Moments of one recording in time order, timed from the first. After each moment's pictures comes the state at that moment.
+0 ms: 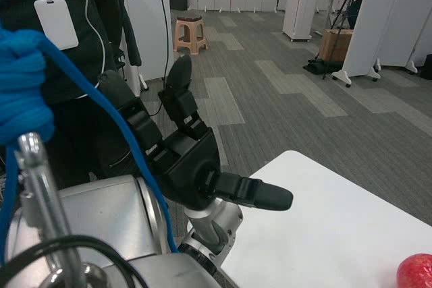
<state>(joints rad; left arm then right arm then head) 0.01 -0.11 0.59 -0.24 0.17 -1.53 0.54 -0.40 -0.42 0.10 0.40 0.36 -0.54 -0.19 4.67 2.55</state>
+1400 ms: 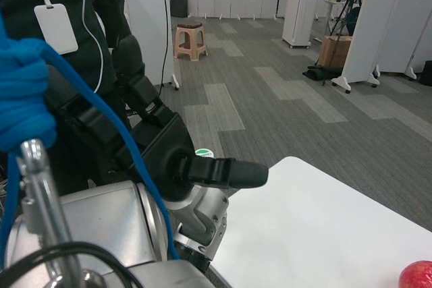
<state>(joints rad) -0.02 -0.10 0.71 -0.44 0.07 -1.41 0.53 -0.40 -0.44 0.10 0.41 0.38 -0.56 -0.19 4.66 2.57</state>
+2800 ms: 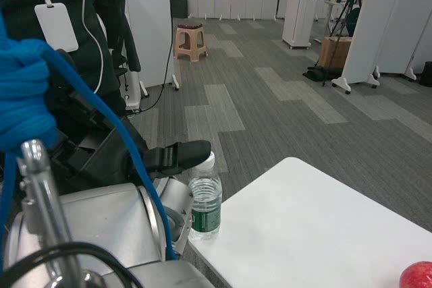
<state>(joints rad) 0.09 -0.07 0.92 -0.45 0.03 -1.41 0.77 -0.40 -0.45 0.10 0.40 0.39 -0.57 -0.19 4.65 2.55</state>
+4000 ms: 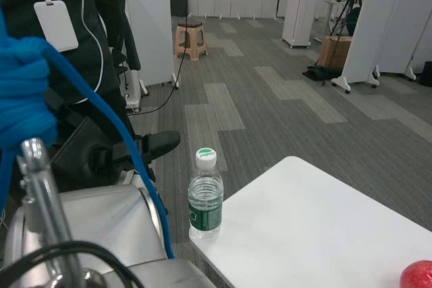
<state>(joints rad) 0.21 -0.03 1.11 -0.32 -0.04 -1.41 0.77 -0.39 -0.46 0.10 0.40 0.40 -0.57 -0.19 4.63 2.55</state>
